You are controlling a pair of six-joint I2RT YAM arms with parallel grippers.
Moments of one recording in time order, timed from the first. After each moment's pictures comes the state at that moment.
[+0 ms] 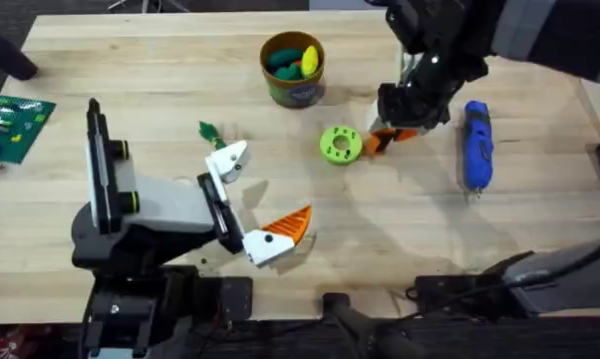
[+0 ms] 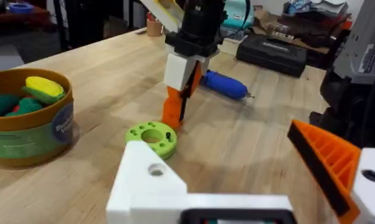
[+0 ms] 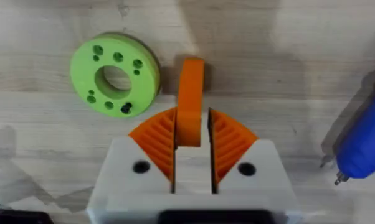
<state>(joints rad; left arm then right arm) -0.01 0.00 0.00 -0.06 1.11 -0.09 0.40 1.67 1.28 -1.09 -0.01 0.44</state>
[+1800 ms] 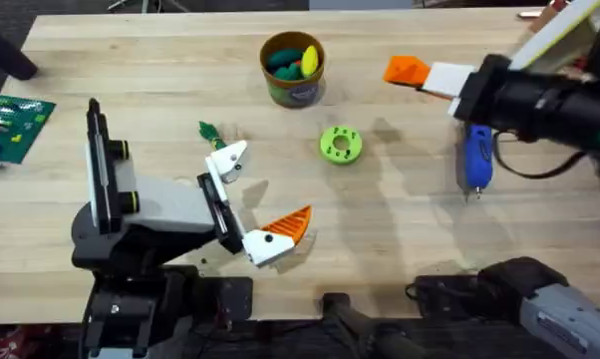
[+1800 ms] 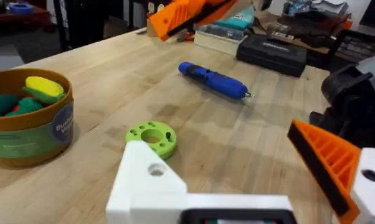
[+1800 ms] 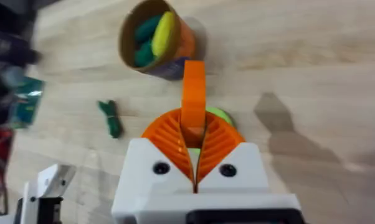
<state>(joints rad) -0.01 0.00 0.00 -0.06 1.11 -0.09 0.23 0.86 0.79 -0.50 -0.26 0.50</state>
